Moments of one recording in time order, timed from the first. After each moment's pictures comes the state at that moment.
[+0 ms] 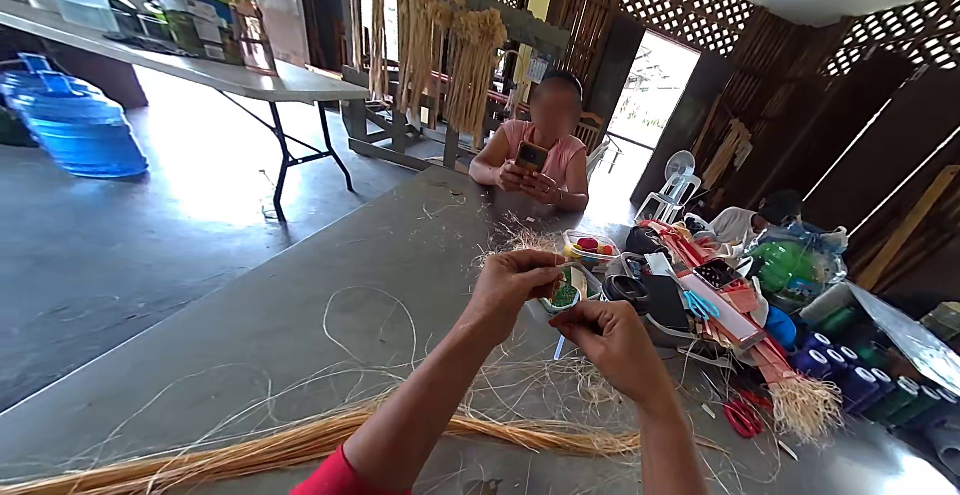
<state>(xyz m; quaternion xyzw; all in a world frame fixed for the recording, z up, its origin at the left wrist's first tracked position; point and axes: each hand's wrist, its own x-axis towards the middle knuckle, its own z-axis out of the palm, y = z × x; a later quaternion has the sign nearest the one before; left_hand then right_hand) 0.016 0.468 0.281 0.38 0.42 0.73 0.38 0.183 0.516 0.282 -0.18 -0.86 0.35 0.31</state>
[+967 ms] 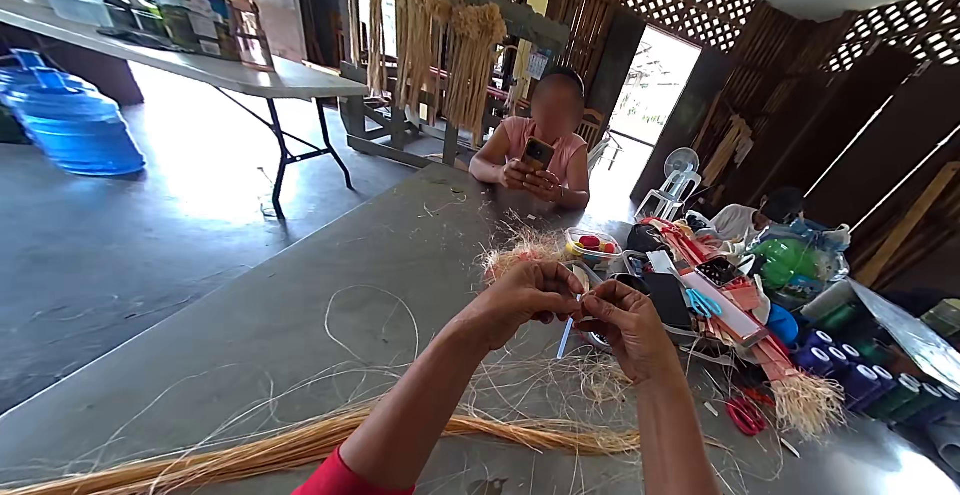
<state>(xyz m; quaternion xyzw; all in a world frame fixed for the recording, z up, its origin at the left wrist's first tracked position) 0.002 0.465 0.278 0.52 0.37 0.59 0.49 0.177 0.523 0.283 -0.24 -0.59 0.65 0.42</state>
